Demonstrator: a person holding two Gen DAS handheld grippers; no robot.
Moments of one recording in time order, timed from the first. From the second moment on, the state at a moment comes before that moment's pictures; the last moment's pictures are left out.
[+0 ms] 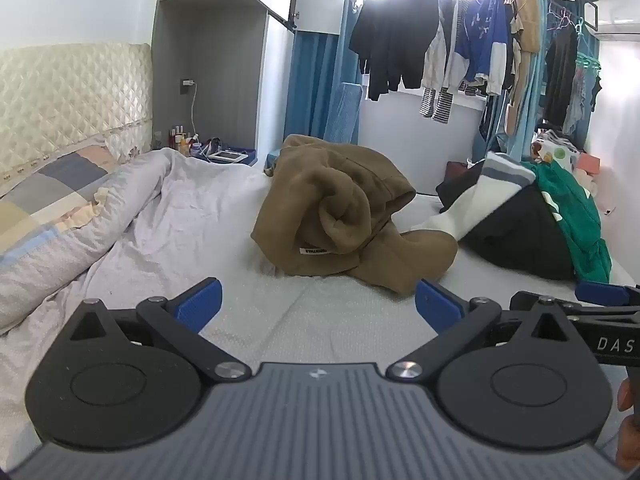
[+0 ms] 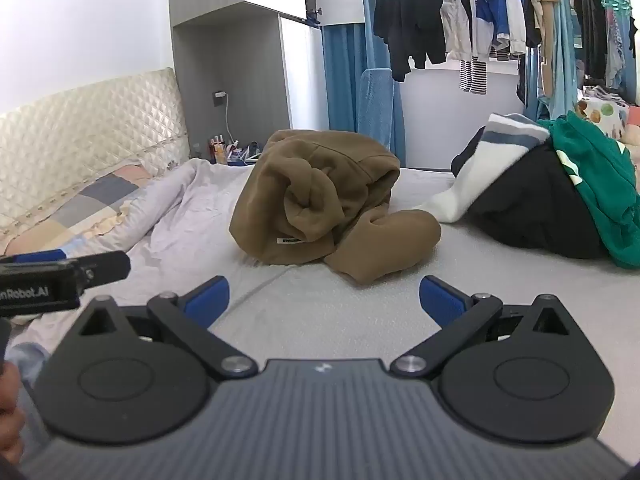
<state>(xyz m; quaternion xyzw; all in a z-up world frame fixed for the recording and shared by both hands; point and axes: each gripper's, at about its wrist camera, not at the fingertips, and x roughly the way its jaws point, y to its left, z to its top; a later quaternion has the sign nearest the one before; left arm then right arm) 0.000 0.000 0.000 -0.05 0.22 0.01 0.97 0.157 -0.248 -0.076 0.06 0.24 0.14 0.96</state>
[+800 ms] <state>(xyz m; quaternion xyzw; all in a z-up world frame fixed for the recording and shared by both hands) 0.004 -0.006 -0.002 -0.04 0.22 0.00 0.97 0.156 -0.253 -0.084 0.06 0.26 0.13 0.96</state>
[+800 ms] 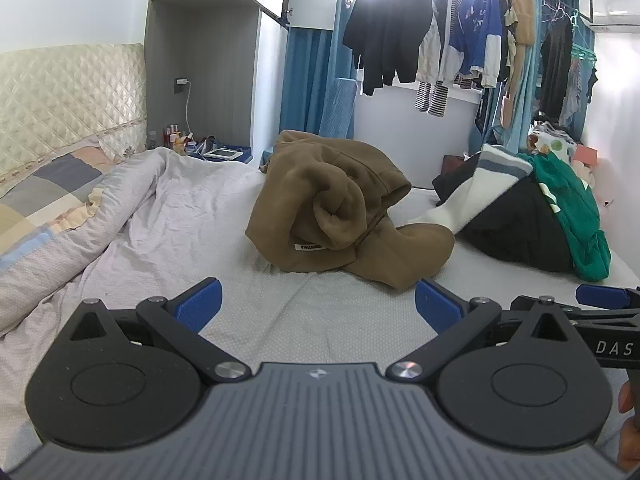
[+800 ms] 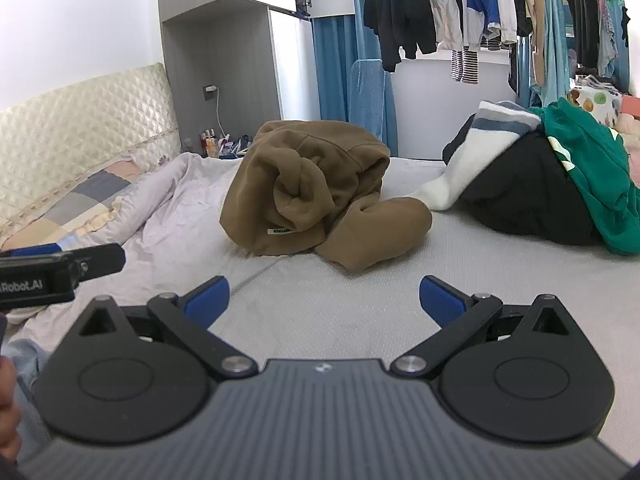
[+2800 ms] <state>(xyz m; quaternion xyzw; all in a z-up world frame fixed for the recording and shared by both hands) 0.009 -0.007 -0.018 -0.04 0.23 0.00 0.97 0.157 -0.253 -0.095 0.07 0.27 0.12 0.95</state>
